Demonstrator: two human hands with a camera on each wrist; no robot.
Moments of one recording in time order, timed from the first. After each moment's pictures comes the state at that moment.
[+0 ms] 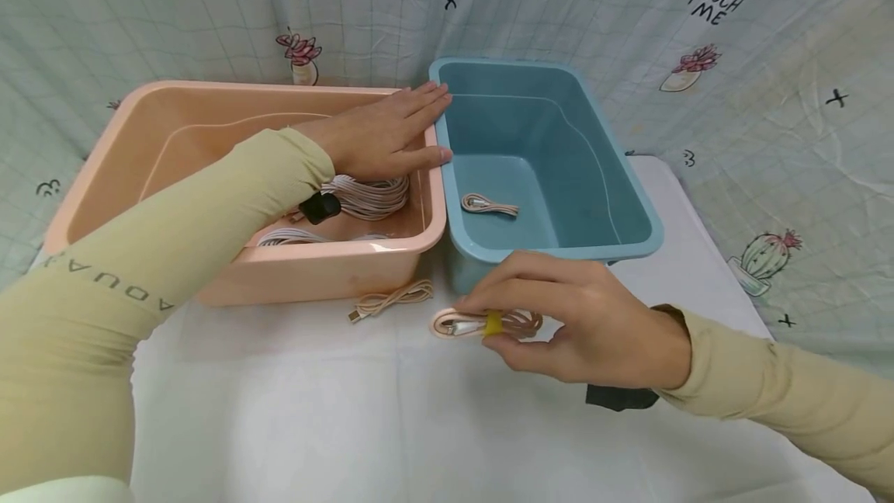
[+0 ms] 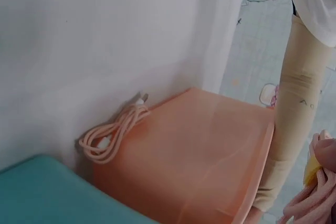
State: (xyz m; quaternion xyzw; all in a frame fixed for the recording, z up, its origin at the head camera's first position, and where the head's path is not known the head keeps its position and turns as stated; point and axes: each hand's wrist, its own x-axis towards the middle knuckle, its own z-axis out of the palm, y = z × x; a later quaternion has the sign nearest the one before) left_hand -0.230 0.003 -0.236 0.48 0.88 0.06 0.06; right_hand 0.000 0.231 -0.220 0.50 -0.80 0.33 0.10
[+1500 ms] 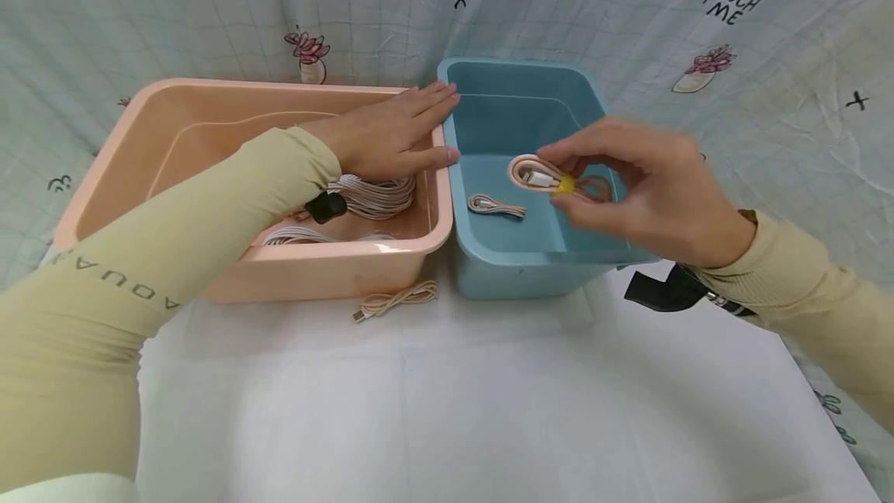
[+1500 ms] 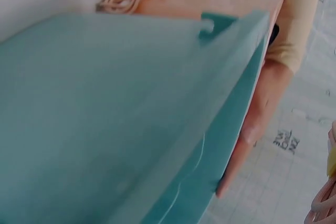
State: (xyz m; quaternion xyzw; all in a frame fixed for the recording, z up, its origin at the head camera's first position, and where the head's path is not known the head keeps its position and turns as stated) left_hand -0.231 0.003 -0.238 0.47 0.88 0.06 0.05; right_hand -0.067 0.280 -0.185 0.40 -0.81 0.40 0.14
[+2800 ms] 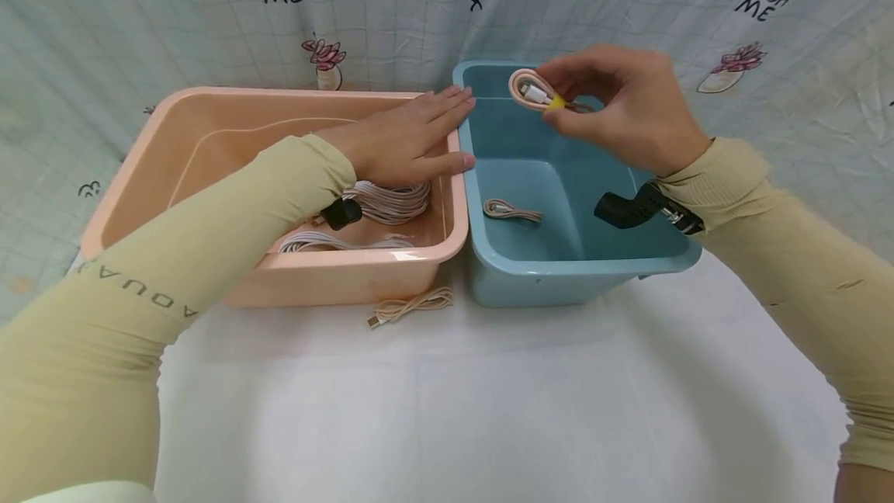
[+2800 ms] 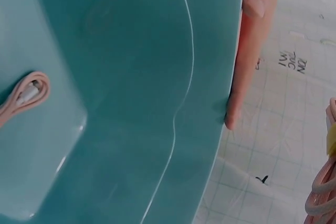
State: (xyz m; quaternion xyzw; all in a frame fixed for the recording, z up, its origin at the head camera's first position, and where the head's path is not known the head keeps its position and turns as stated) left_hand -0.229 0.003 -0.240 0.47 0.88 0.06 0.05; right_hand -0.153 0.279 -0.187 0.27 -0.88 0.35 0.16
